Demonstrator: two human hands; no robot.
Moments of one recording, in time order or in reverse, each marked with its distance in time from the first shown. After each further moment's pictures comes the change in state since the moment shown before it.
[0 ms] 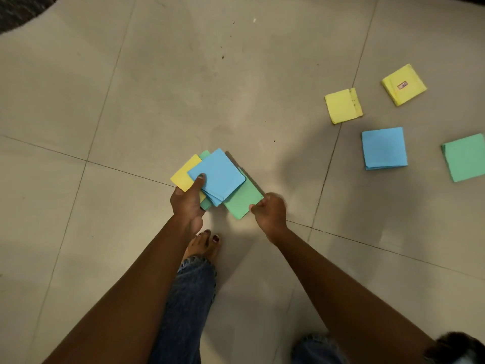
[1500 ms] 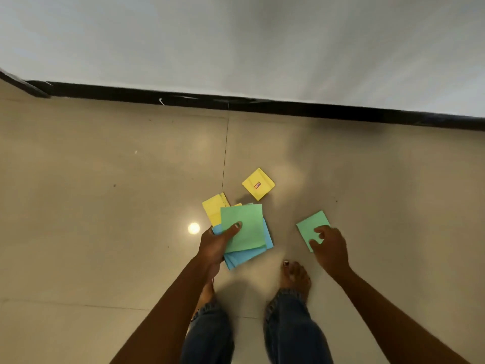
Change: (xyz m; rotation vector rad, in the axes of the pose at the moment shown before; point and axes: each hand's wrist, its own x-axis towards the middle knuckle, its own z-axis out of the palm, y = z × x) left_hand -0.137 -0.010 0.347 0.475 -0.370 -0.212; right_hand 0.105 0.045 -0.432 -0.235 0.223 0.109
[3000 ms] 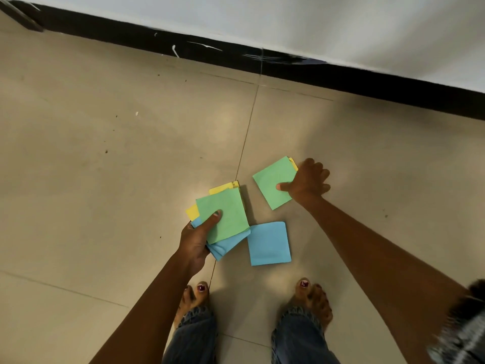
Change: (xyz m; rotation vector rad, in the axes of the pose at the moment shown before) left_hand 0.097 -0.033 -0.046 -0.254 0.157 0.027; right_hand 0.142 -0.139 0.092 -0.233 -0.039 -0.076
